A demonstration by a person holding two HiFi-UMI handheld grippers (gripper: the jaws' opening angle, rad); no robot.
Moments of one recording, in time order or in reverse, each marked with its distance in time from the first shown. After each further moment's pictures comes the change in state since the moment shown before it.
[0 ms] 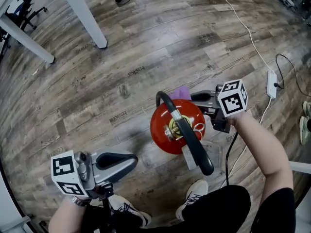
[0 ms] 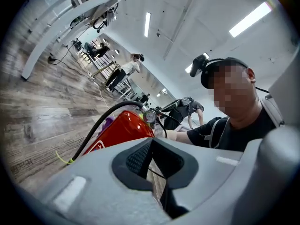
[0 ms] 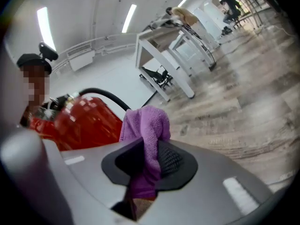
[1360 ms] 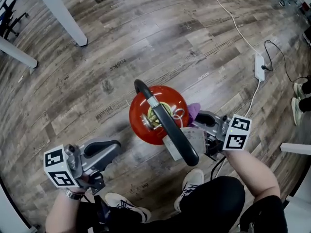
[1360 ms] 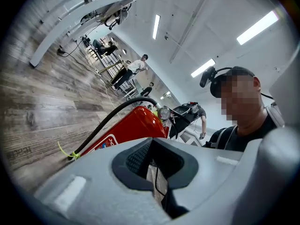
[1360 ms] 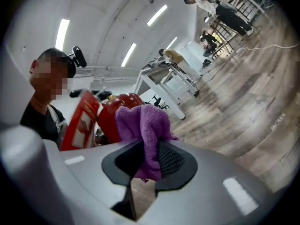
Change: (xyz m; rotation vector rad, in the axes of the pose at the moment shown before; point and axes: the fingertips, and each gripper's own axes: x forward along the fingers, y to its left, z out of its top) left arm -0.002 0.033 -0.013 -0.085 -0.023 0.011; right arm -0.061 0.066 -0.059 0.036 -0.467 -0.155
